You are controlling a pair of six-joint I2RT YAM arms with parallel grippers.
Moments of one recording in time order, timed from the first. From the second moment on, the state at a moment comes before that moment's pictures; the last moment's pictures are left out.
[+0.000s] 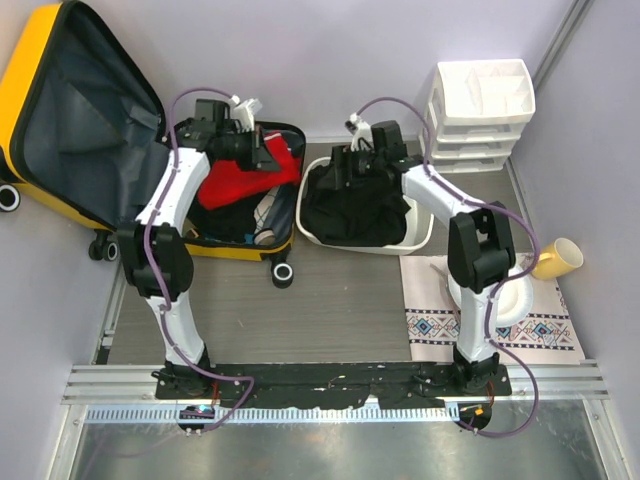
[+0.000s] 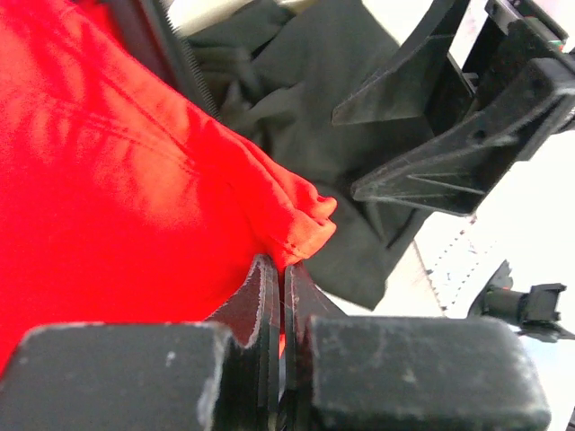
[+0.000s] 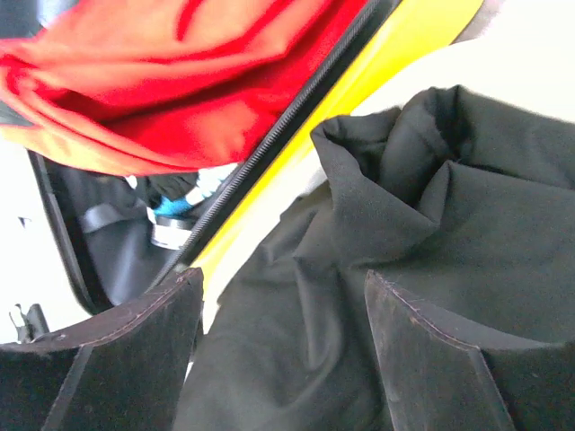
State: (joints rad) left arm -0.13 1.92 1.86 -0.72 0.73 -0.11; right arm 0.40 2.05 1.67 -0.22 -0.61 0.23
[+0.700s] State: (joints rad) left arm -0.35 2.28 2.11 -0.31 0.69 -0.68; right arm 0.27 1.93 1.51 -0.10 -0.72 0.51
